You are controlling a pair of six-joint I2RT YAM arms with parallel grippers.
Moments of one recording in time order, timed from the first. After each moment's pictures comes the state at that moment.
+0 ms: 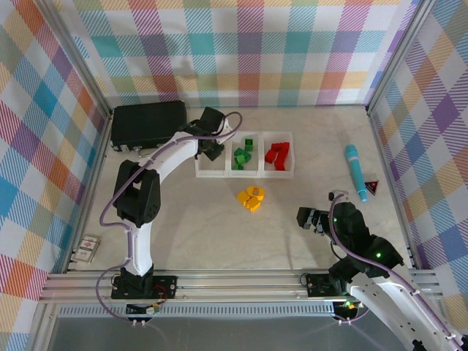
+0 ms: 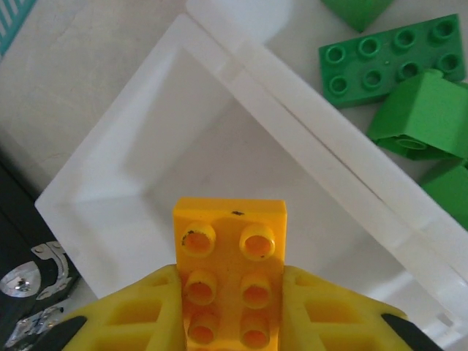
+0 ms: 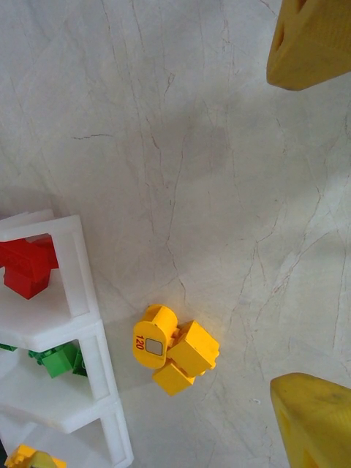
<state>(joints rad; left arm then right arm) -0.45 2.03 1.70 -0.67 -0.15 0.42 0.58 0.39 0.54 -0.83 0.19 0.60</state>
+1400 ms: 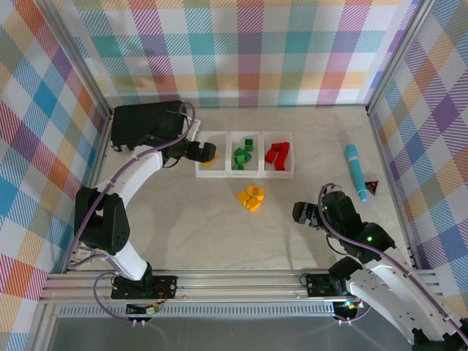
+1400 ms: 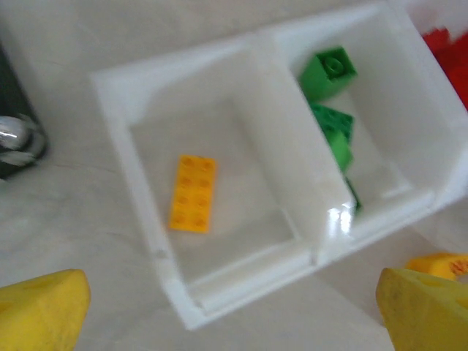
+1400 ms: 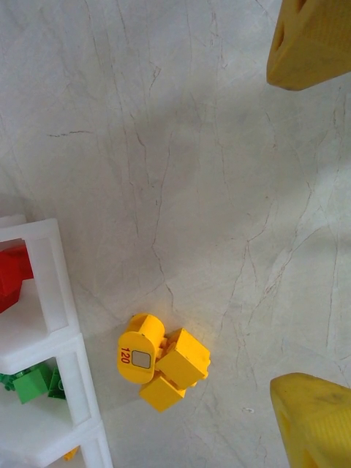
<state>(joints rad) -0.33 1.65 1.35 -0.54 0.17 -0.02 0.58 0.58 0.62 -0.83 0.18 0.63</state>
